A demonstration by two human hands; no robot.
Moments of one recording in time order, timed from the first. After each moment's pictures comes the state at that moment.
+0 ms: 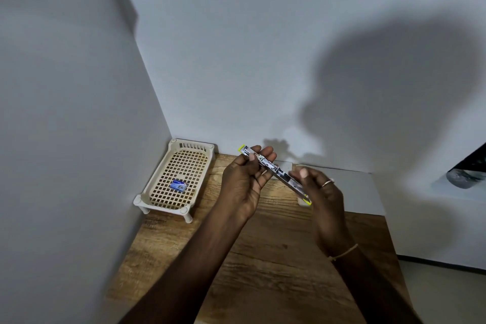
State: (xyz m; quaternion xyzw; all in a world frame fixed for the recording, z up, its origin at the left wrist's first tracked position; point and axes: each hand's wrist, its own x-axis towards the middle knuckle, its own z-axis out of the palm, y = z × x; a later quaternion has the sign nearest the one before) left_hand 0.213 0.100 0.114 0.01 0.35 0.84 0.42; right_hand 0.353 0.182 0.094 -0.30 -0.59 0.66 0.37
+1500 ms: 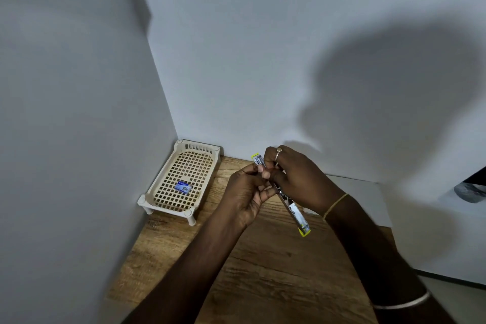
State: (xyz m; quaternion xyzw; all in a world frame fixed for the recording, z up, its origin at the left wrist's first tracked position) left_hand 0.204 0.094 0.109 0.02 0.41 0.78 0.47; right_hand 0.291 0.199 0.160 -0.09 -0.95 0.26 0.14
